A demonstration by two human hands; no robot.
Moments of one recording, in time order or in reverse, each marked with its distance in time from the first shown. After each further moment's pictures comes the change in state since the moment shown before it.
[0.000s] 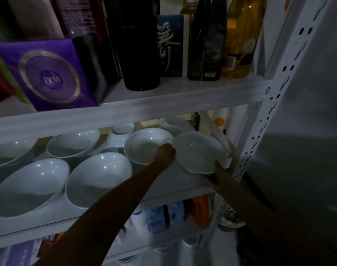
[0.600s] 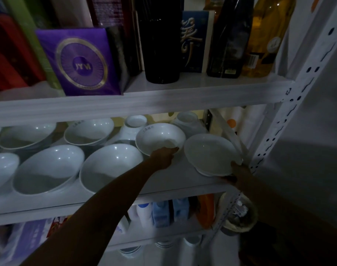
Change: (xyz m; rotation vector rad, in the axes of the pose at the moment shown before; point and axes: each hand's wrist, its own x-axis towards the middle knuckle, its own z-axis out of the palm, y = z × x) left_hand -0.016 -0.045 -0.029 0.577 -0.230 0.210; right_hand -0.013 -0.030 -0.002 -0.323 0.101 -0.066
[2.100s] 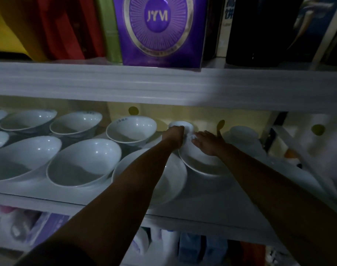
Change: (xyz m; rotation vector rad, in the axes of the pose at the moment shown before) left_hand 0.069 -0.143 -0.049 -0.049 0.305 -0.419; right_hand 0.089 0.020 0.266 -1.938 -0.476 -0.976
